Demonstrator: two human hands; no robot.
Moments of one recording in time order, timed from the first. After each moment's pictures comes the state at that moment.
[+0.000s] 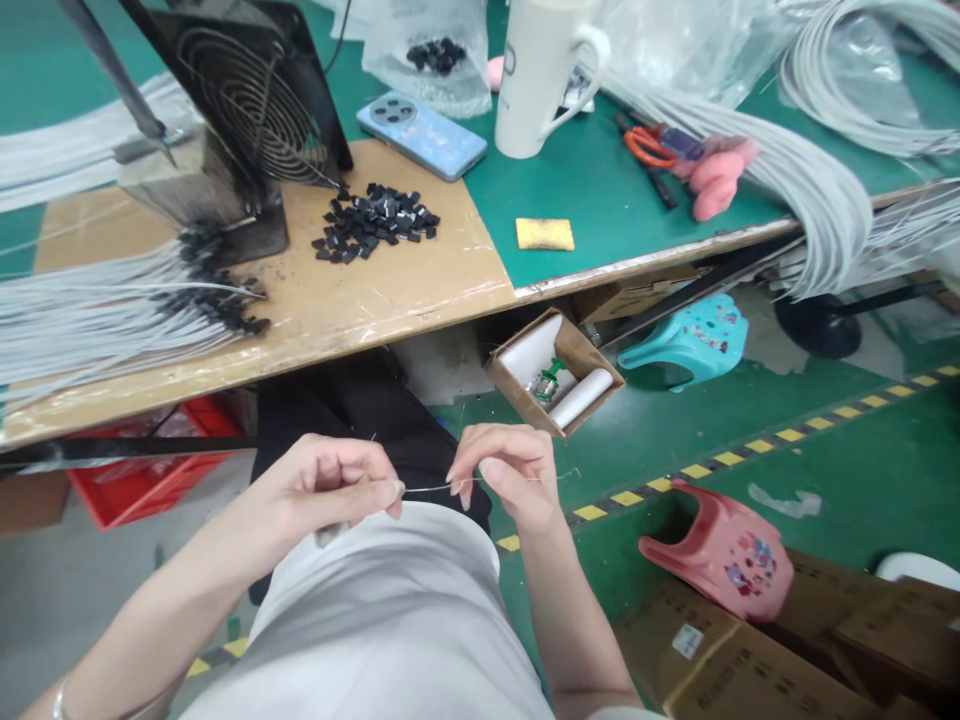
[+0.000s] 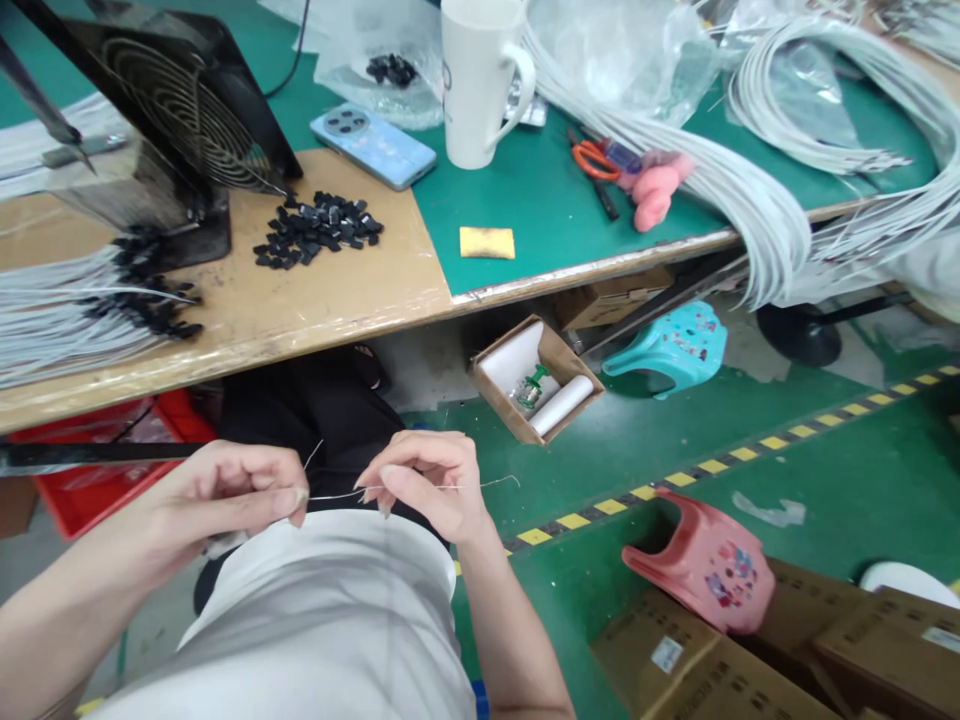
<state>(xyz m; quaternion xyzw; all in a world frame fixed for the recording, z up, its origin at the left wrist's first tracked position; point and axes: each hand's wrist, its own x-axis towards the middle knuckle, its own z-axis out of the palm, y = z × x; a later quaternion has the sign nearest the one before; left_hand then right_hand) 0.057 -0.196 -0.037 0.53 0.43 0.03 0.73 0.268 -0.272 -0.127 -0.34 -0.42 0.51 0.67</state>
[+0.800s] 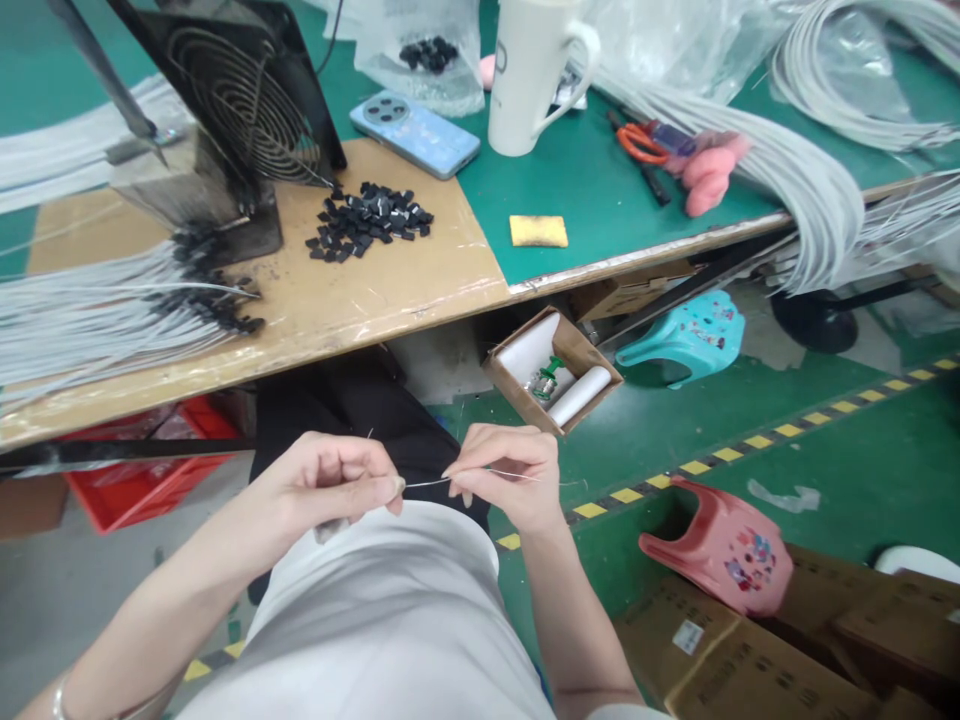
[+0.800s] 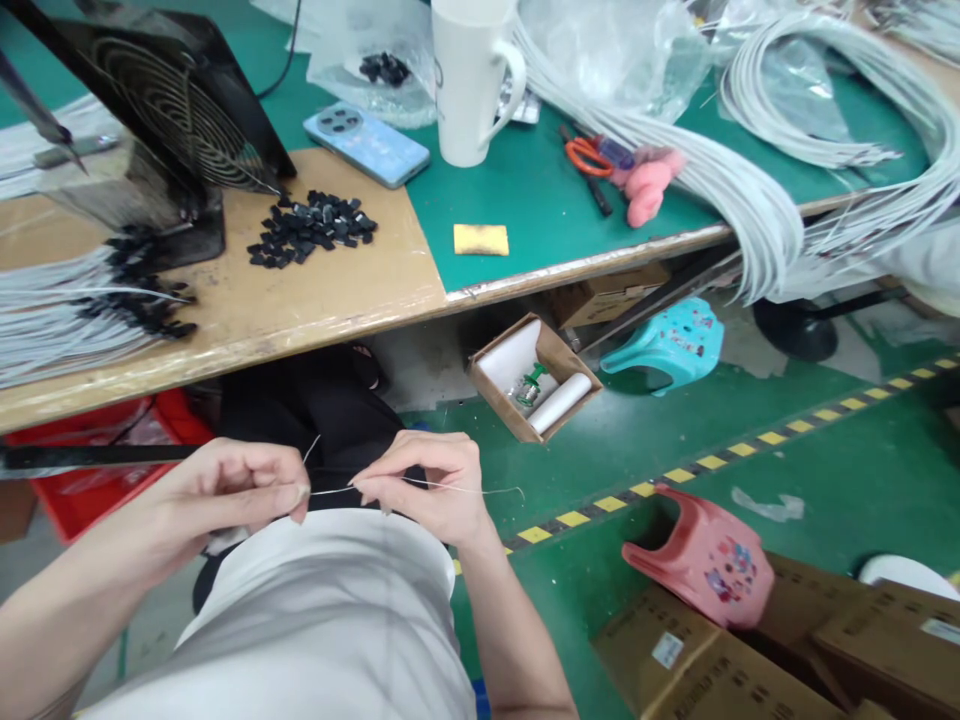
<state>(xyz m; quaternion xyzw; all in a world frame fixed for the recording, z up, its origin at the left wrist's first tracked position) 0.055 -0.196 -0.042 0.53 0.43 0.01 0.73 0.266 -0.273 -0.124 -0.37 -0.45 0.45 0.68</state>
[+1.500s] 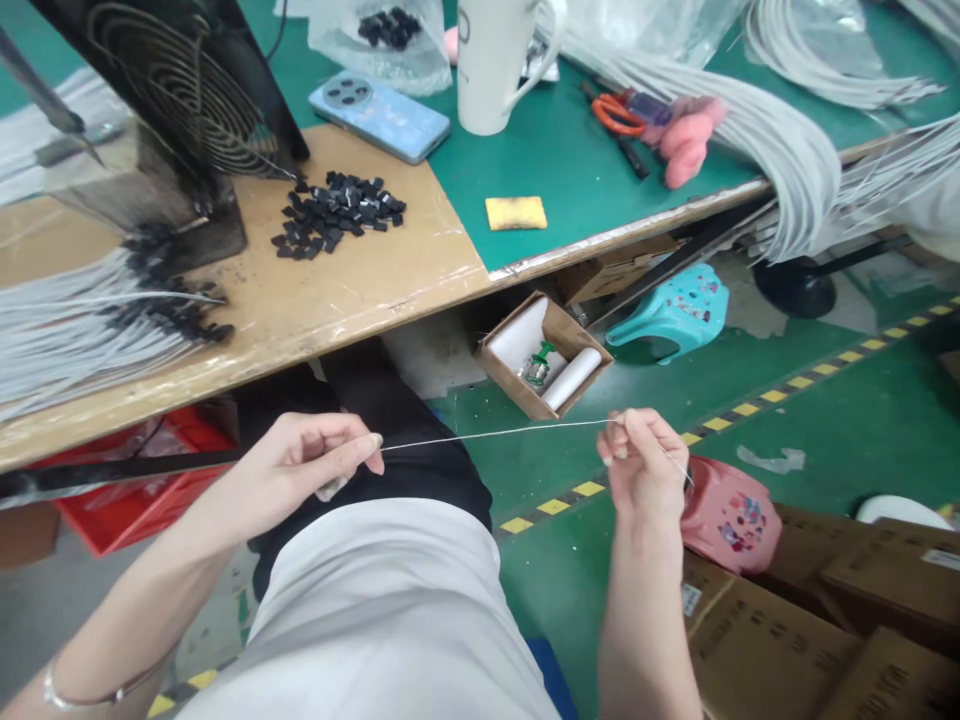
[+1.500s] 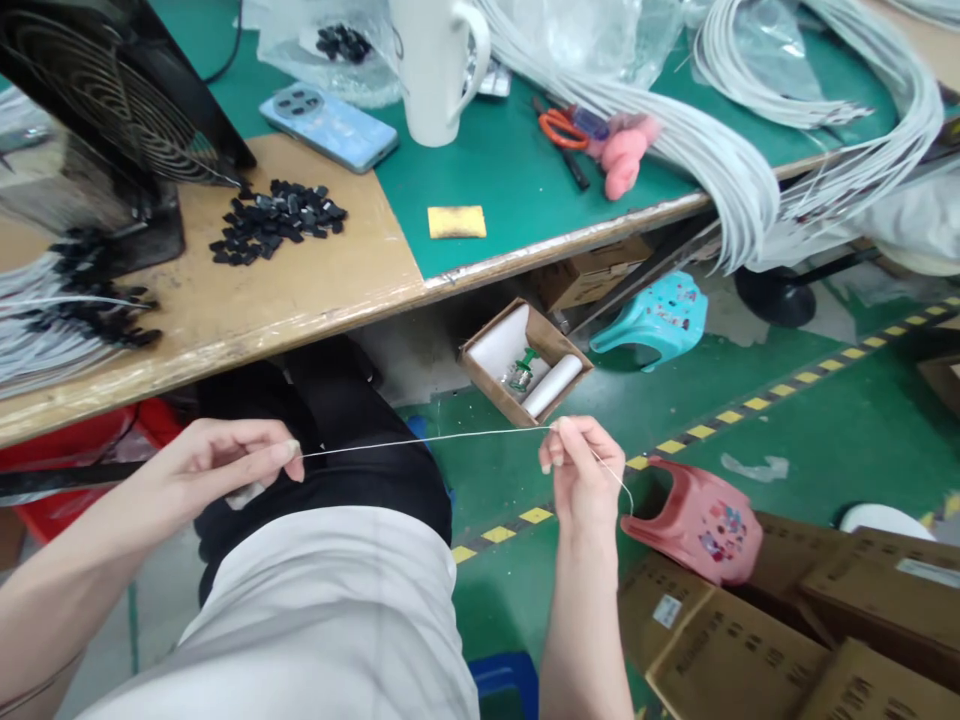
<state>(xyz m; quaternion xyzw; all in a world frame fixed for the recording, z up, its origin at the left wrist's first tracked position) 0.057 -0.172 -0.050 0.63 0.45 0.02 0.63 0.373 -0.333 -0.155 -0.55 -0.19 0.32 0.75</state>
